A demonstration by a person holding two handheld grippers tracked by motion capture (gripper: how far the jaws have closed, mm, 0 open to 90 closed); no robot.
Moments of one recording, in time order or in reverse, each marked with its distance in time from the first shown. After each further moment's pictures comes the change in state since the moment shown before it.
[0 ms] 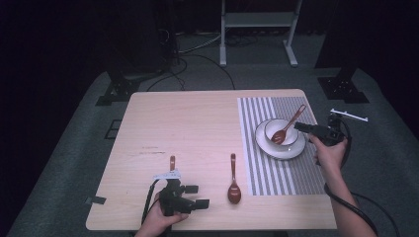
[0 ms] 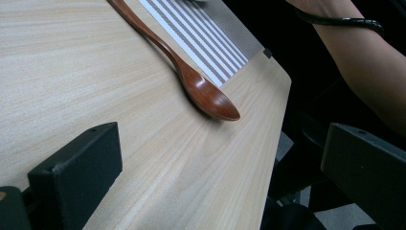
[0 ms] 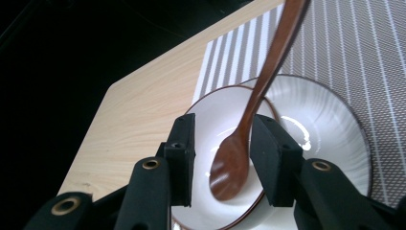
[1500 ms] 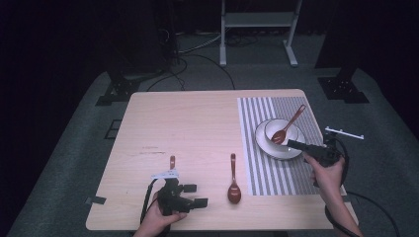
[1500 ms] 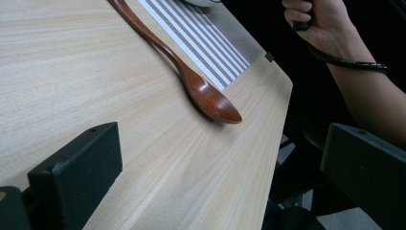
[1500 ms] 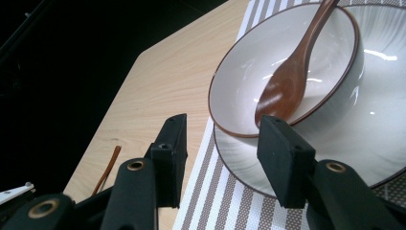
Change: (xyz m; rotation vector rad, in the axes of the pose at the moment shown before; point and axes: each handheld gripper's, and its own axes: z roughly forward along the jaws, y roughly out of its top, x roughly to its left) left arm 0.000 0.001 -0.004 -0.014 0.008 -0.002; right arm 0.017 -0.056 -0.016 0.049 0.100 -0.054
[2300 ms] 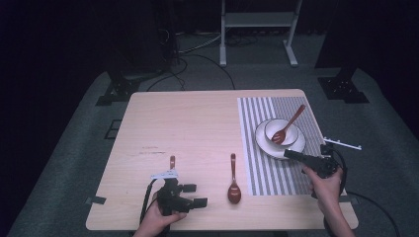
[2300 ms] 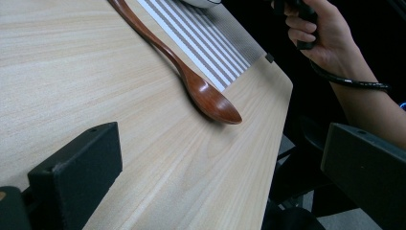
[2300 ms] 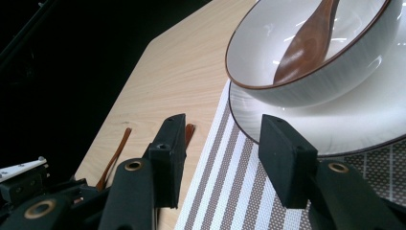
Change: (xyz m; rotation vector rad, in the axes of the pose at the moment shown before) left arm 0.000 0.000 -0.002 -0.006 0.004 0.000; right arm 0.005 -0.030 -0.003 0.017 0.038 -0.007
